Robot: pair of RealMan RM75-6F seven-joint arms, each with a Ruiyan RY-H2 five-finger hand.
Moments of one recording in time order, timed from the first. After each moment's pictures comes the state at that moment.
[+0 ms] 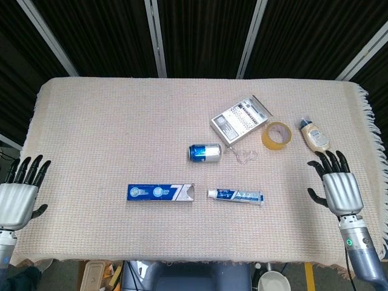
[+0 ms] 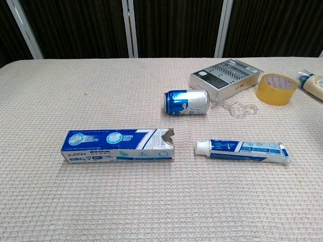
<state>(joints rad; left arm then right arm) -0.18 -1.01 -0.04 -1.91 1.42 1.44 0.59 0.28 -1.12 0.11 -1.66 -1.40 1.34 -0.20</state>
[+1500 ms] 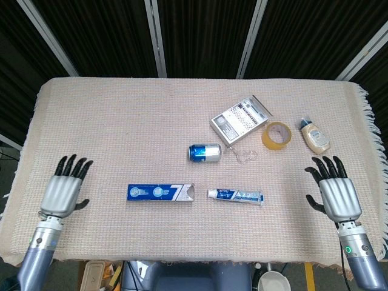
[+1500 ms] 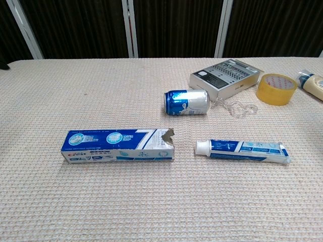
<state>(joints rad) -0.32 -1.32 -0.12 -1.90 1.23 1.31 0.78 0.26 -1.06 0.10 -1.78 -1.40 1.33 -0.29</state>
